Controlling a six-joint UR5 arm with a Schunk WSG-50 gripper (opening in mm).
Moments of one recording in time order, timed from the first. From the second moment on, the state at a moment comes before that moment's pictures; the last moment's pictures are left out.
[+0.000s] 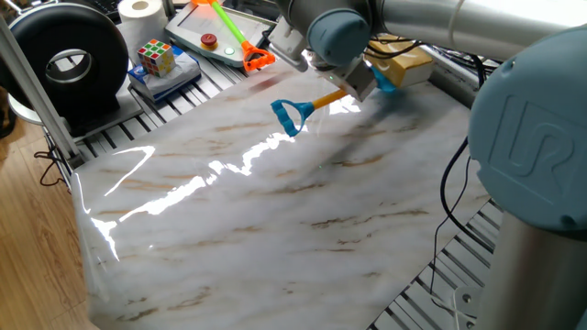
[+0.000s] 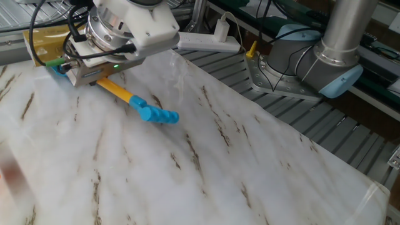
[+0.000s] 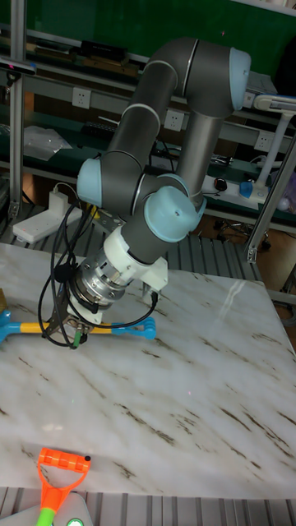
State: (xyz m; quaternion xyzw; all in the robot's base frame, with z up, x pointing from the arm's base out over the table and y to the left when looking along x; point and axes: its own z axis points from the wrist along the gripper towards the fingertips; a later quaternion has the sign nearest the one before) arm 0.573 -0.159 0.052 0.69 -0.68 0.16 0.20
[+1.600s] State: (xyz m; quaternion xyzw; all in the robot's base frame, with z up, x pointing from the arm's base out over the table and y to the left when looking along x) arm 0.583 -0.177 0.063 0.66 -0.69 0.20 0.21
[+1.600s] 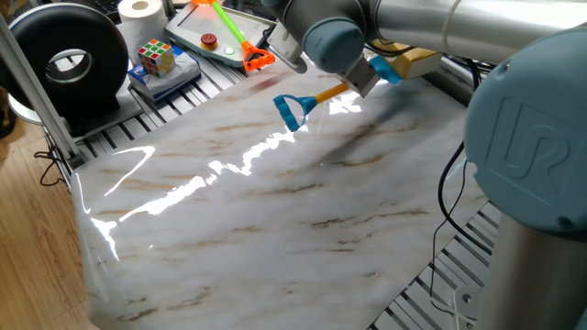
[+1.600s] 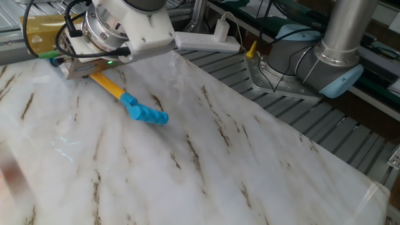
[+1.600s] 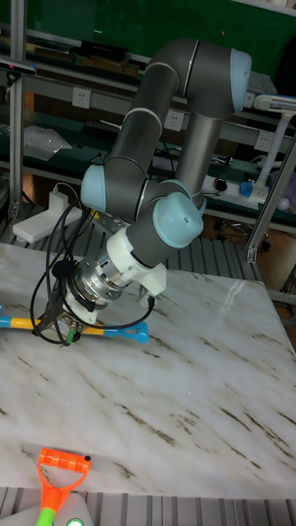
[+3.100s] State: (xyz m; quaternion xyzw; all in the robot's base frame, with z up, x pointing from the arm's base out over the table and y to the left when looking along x) arm 0.527 -0.151 0.074 0.68 -0.66 0.22 0.23
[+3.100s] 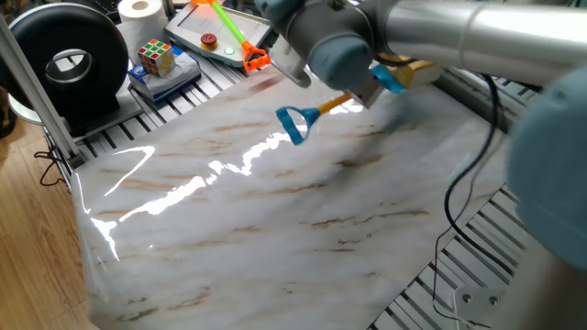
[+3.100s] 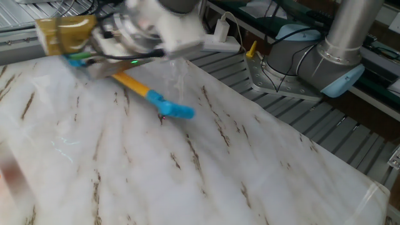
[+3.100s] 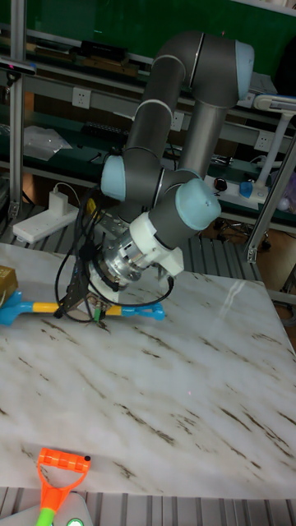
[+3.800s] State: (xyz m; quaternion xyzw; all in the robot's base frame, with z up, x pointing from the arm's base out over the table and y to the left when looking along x) arm 0.491 -0.137 0.072 0.69 -0.65 0.23 0.23
